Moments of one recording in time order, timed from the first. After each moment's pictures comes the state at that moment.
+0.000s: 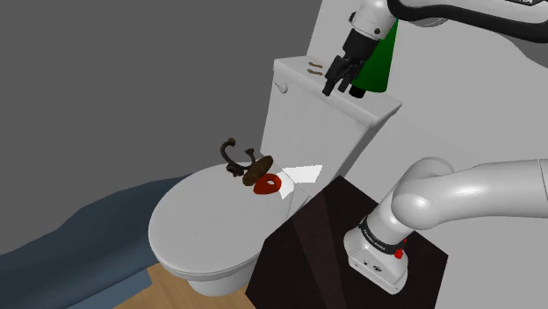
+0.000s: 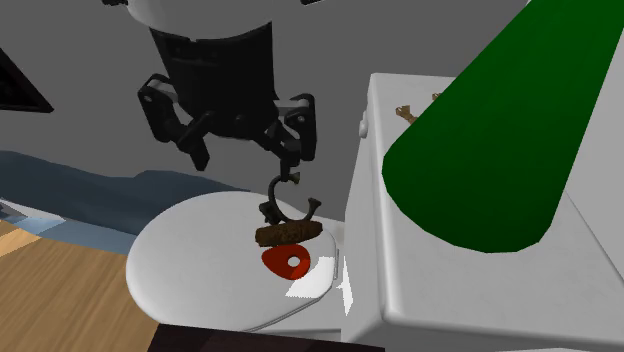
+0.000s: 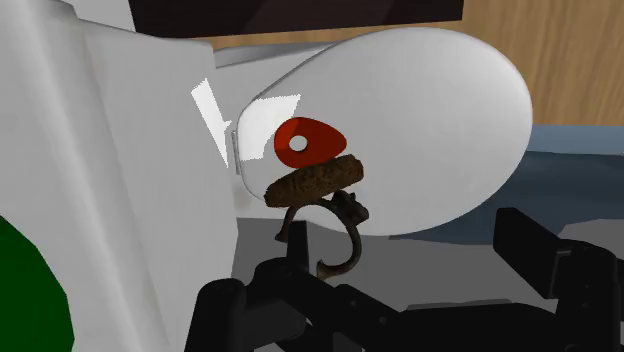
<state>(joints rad) 0.01 -0.76 -0.07 -2.36 0.05 1.68 -0.04</state>
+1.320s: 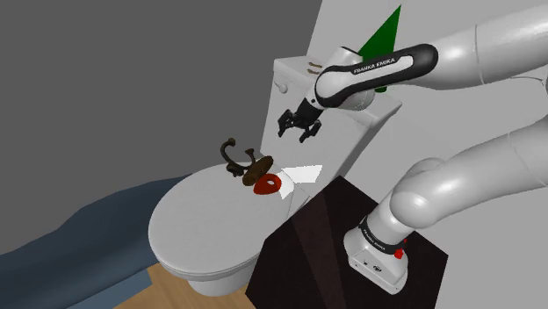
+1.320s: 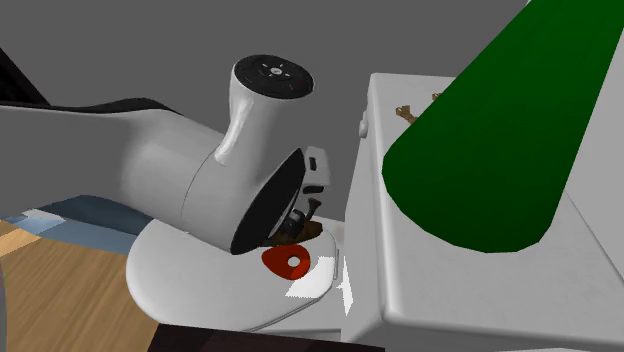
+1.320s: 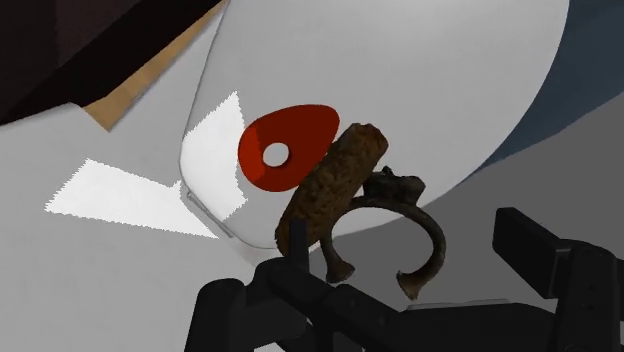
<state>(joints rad) -0.04 -0.42 -0.02 -2.73 0.31 2.47 0.32</state>
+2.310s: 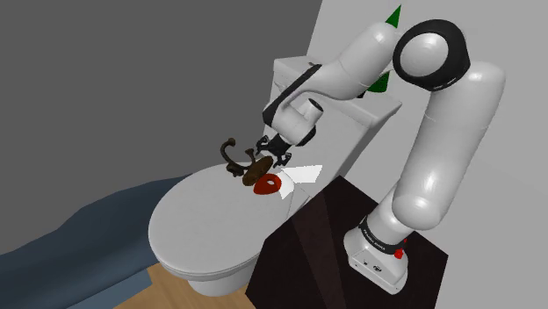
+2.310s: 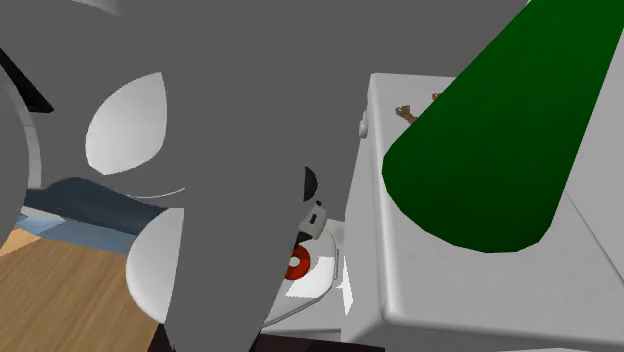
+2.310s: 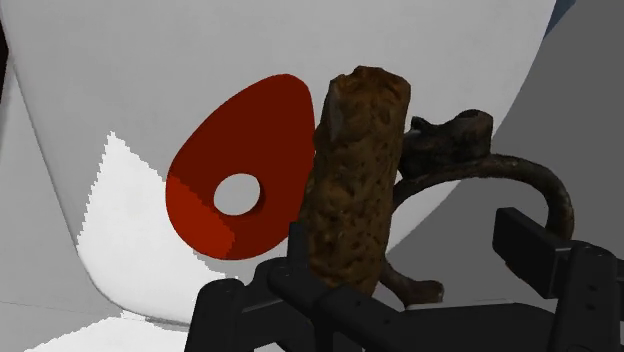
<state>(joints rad) 0.04 0.29 0.06 -2.47 1.29 2.97 -0.09</state>
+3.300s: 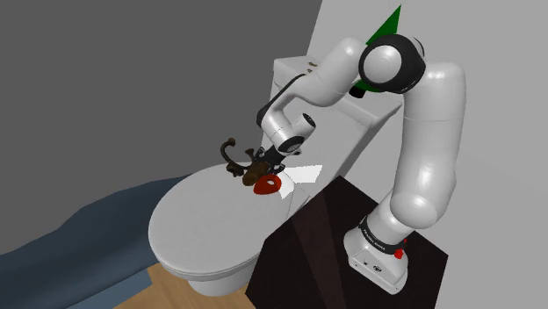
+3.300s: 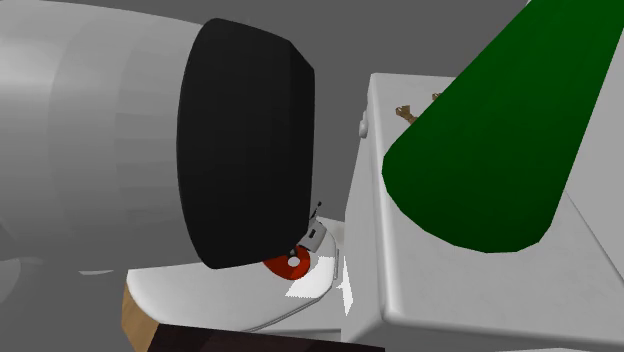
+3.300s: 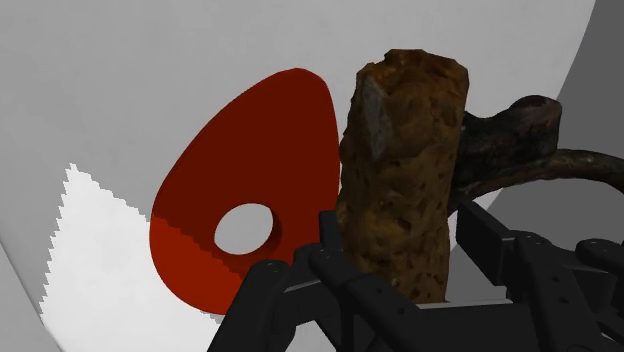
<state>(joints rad) -0.02 0.51 0.12 -2.31 1.69 3.02 -0.43</state>
